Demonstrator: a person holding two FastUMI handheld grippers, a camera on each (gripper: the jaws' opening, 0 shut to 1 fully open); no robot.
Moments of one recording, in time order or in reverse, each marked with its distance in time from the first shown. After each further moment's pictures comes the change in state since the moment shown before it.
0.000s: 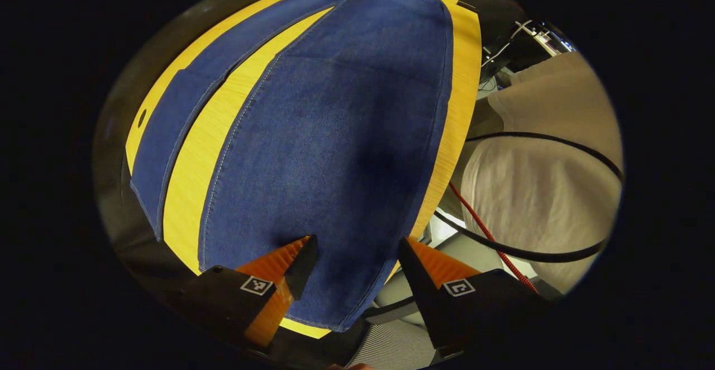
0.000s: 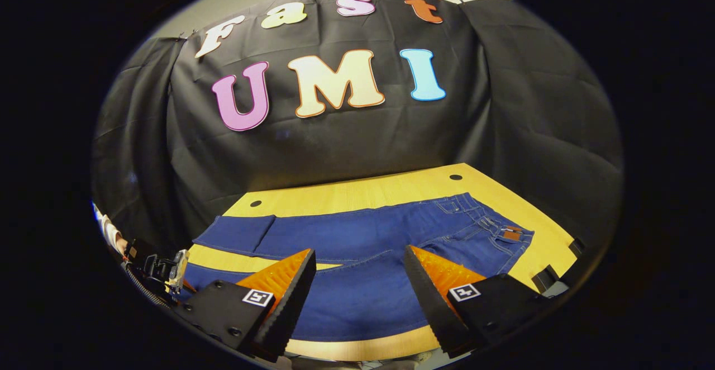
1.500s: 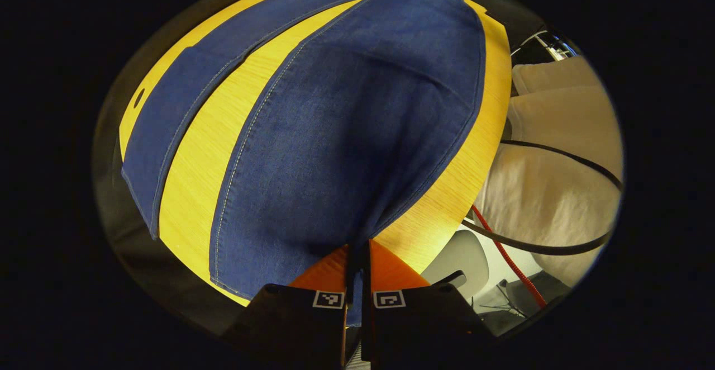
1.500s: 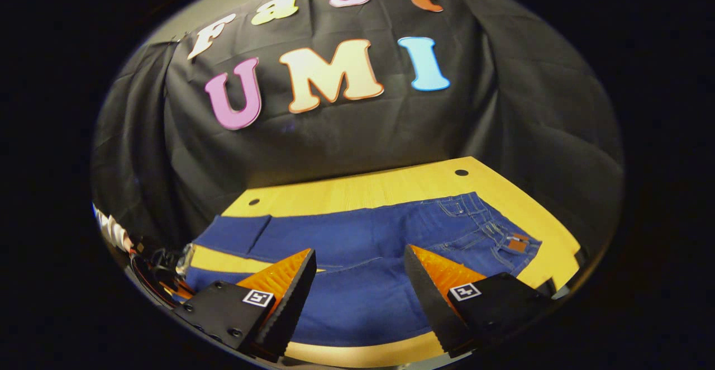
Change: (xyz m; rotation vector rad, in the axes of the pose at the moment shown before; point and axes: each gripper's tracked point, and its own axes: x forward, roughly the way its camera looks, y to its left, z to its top) left arm 0.002 0.018 0.010 -0.136 0.073 -0.058; right arm 0.051 -0.040 0.012 -0.077 0.100 0.087
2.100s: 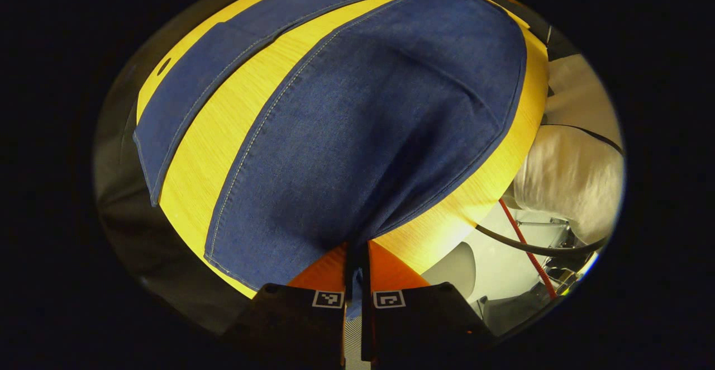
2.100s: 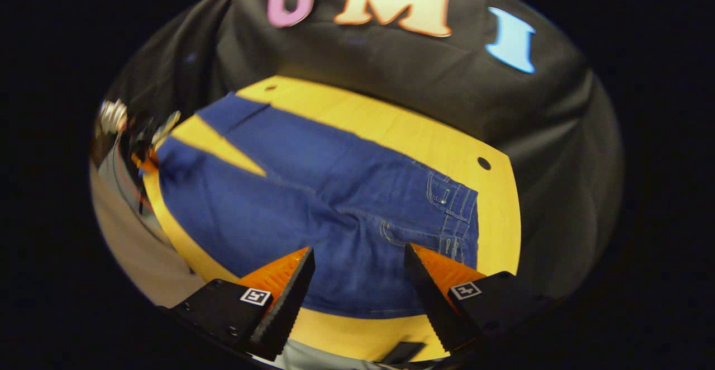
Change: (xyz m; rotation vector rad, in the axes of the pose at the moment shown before) left arm 0.003 0.000 0.003 -0.180 0.058 0.073; right arm 0.026 -0.139 -0.051 -0.590 0.472 0.222
